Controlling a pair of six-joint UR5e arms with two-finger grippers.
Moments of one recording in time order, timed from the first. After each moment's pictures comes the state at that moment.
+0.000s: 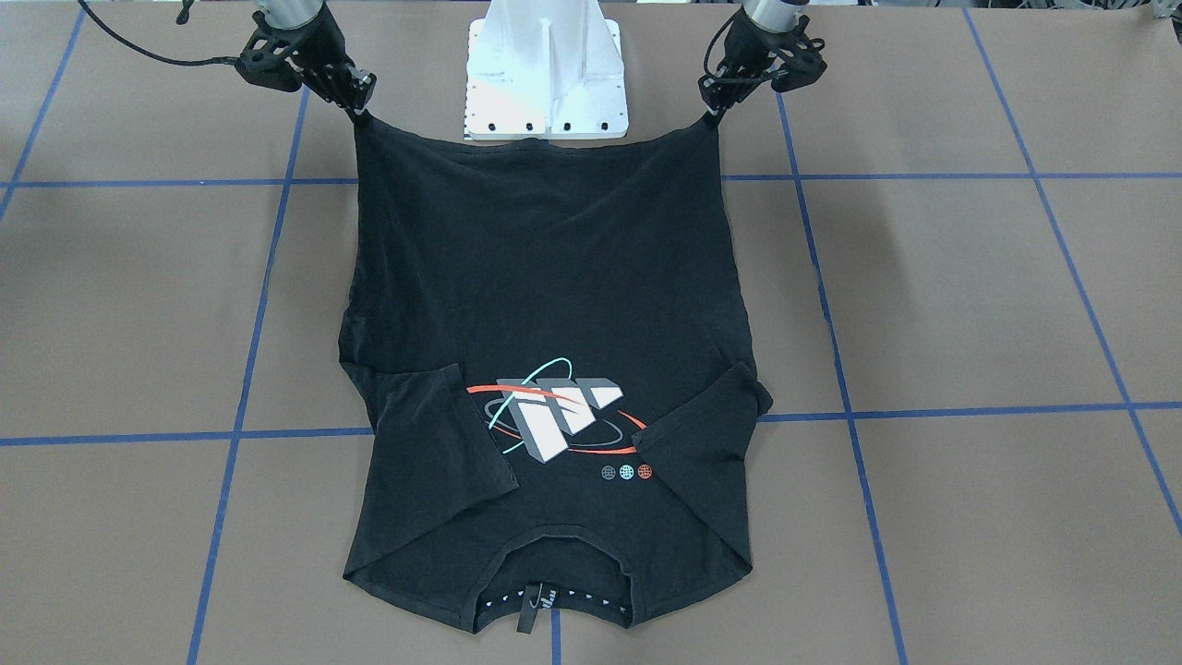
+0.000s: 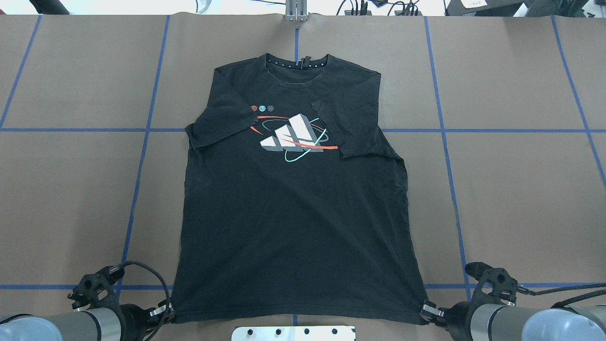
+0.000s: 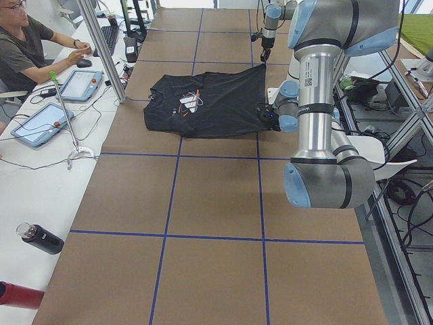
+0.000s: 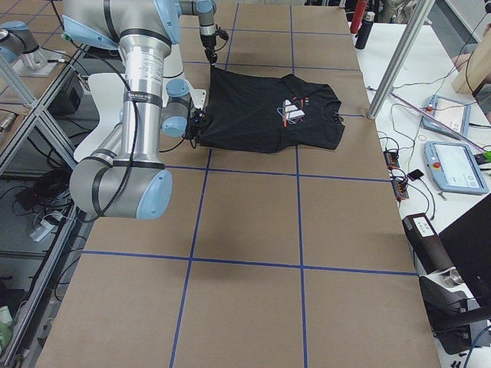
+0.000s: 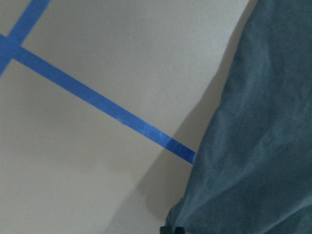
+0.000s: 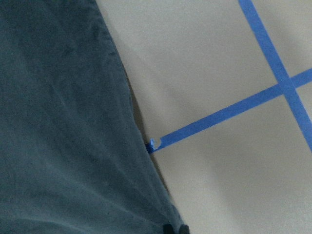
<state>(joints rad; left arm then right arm) 0.00 -1.42 -2.24 -2.09 -1.49 -2.10 0.00 -1.78 2.27 -1.10 1.51 2.02</state>
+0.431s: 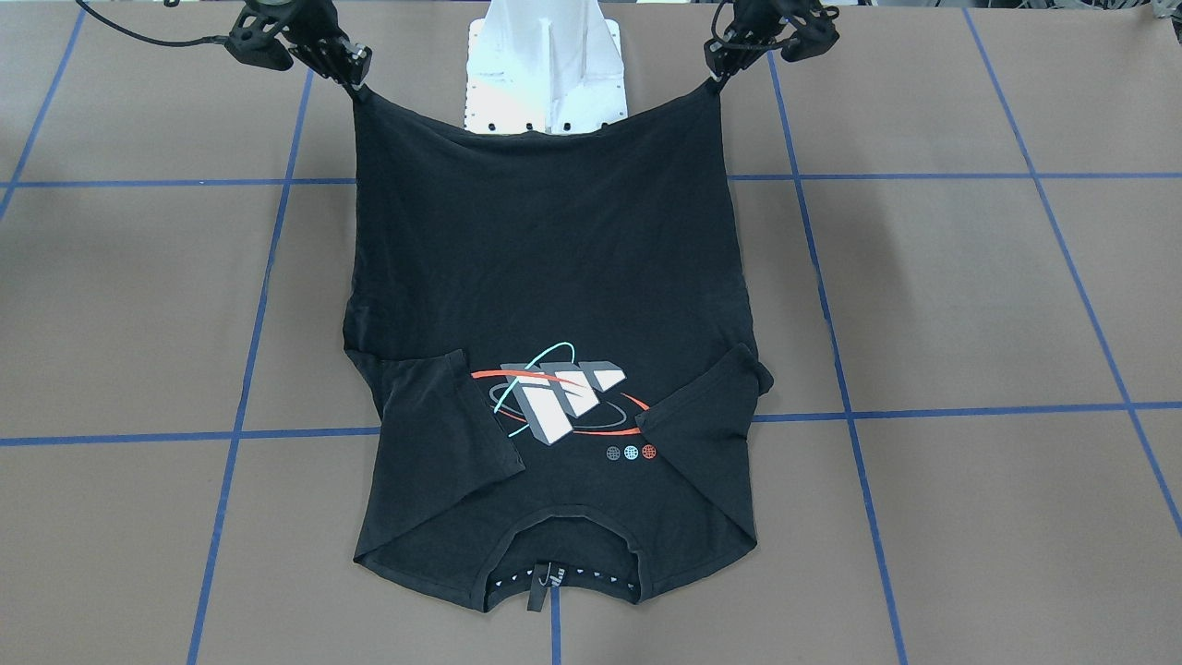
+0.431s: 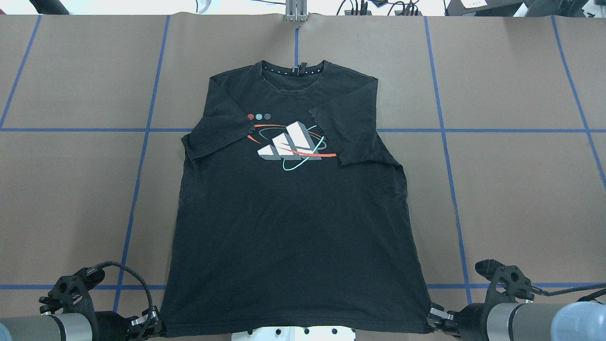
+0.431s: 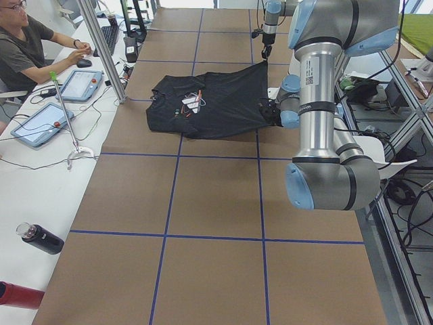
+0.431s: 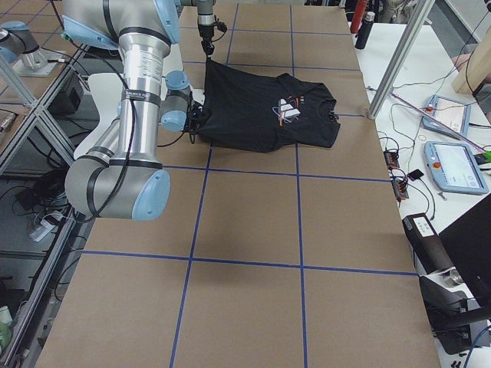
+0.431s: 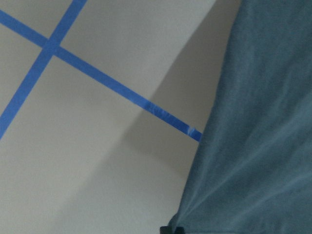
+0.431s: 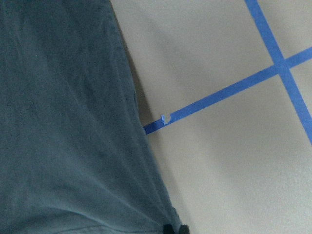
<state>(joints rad) -0.01 -1.39 -2.35 -2.09 -1.55 -2.11 0.04 -1.81 2.35 -1.10 1.61 2.02</state>
